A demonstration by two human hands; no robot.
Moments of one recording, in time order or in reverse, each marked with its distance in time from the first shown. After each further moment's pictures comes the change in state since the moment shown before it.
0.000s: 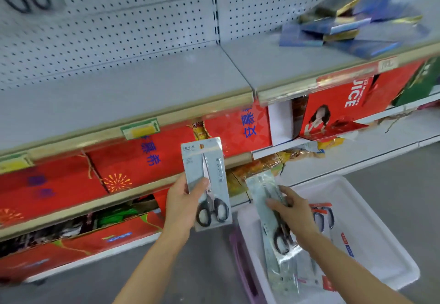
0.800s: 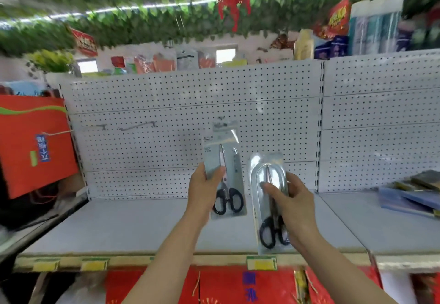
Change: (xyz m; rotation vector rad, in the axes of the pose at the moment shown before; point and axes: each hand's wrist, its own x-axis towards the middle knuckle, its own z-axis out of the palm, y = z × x) left_hand 0.059 0.293 -0.243 -0.123 0.250 0.482; right_hand -0.098 -0.404 0.218 0.383 -0.200 -0.712
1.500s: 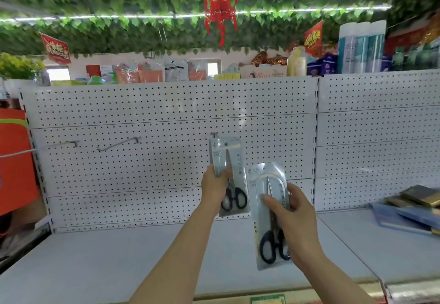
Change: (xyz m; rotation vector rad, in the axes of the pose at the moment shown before) left_hand 0.143 -0.043 0.035 0.013 -0.043 -0.008; right_hand 0.048 0.019 0.041 -0.029 0.096 -0.065
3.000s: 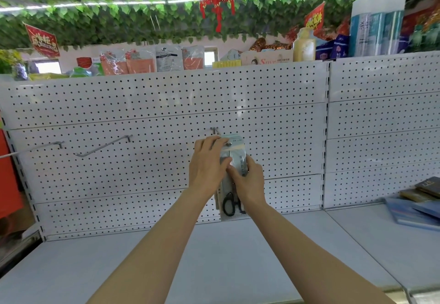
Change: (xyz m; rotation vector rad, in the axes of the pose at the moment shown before) left_hand 0.060 0.019 -0.021 0.907 0.025 0.650; right_hand 0.130 0.072 0.114 -0.251 0.002 -0.071
